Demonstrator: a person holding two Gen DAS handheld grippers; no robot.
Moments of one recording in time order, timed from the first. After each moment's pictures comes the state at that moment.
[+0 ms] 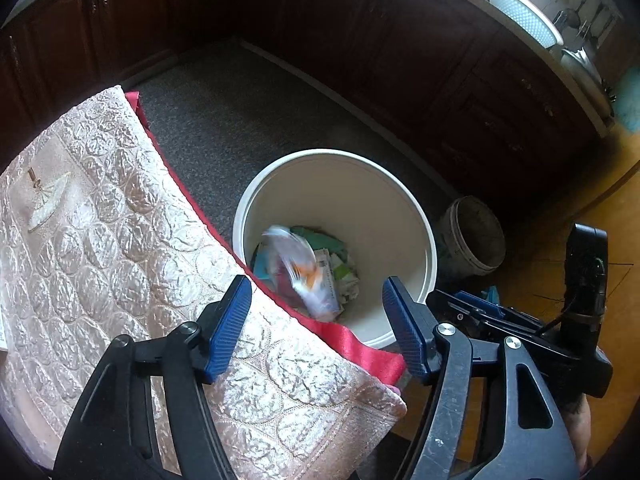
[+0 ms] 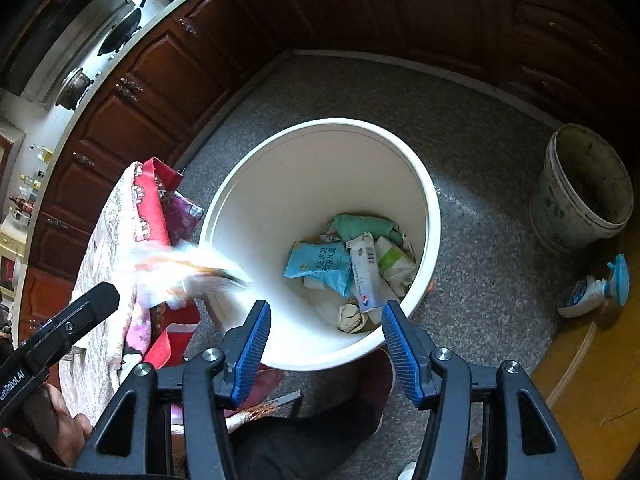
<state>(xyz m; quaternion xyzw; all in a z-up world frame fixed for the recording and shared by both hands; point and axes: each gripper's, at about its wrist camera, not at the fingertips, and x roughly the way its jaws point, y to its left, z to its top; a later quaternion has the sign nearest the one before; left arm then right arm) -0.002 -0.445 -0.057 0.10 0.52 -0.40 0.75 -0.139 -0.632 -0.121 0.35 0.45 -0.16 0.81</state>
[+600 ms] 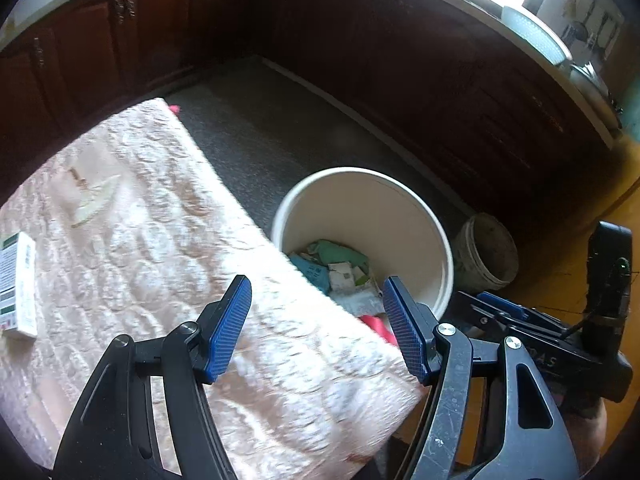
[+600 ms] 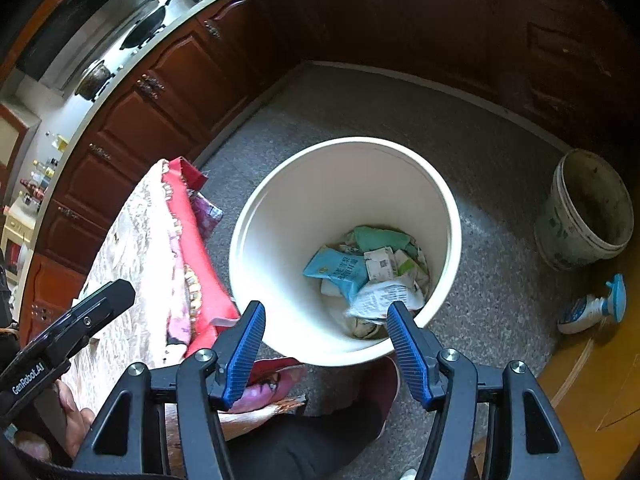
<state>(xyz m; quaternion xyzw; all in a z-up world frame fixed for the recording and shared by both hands) 0.001 -0.391 -0.028 0.09 0.49 -0.37 0.79 -0.136 -0.610 -0.093 0.32 0.43 -0.15 0.83</state>
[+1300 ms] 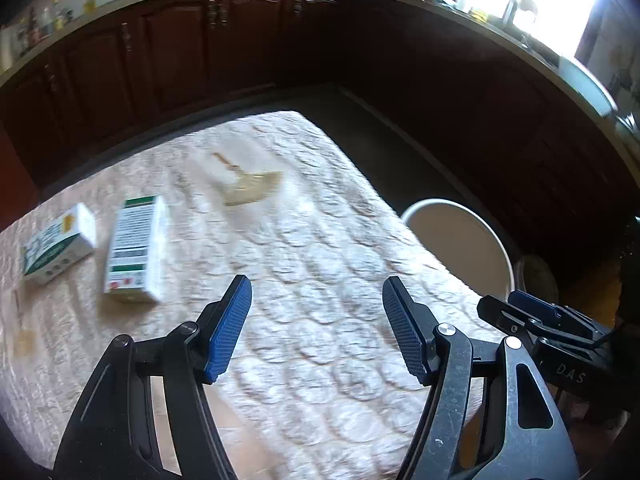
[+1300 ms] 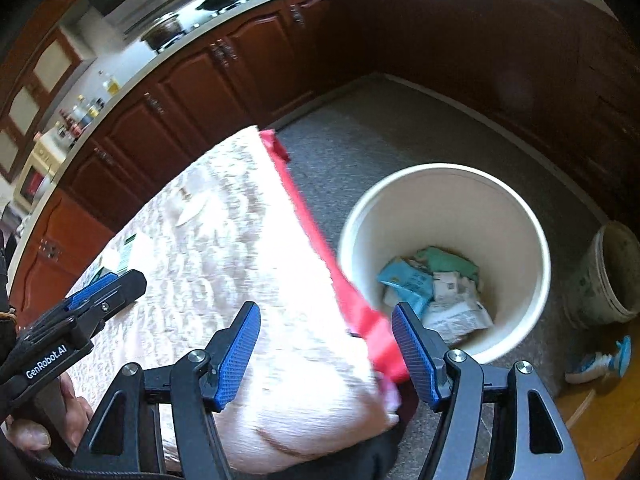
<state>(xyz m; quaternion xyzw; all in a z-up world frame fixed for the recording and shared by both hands) 0.024 -0.261 -0.008 0.06 0.46 -0.26 0.85 -0.084 -0.499 -0.055 0.22 0.43 -0.08 0.87</state>
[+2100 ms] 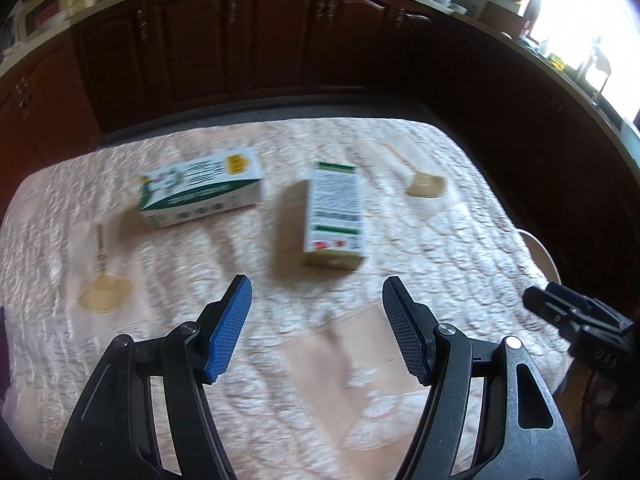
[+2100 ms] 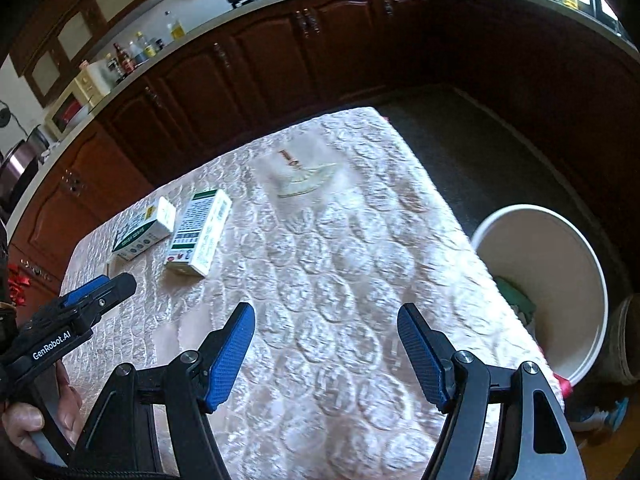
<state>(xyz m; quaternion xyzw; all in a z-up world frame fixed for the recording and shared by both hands) 0.059 -0.104 -0.022 0.00 0.48 -0.15 0.87 -0.017 -0.383 -0.045 0.14 0.45 0.00 0.88</state>
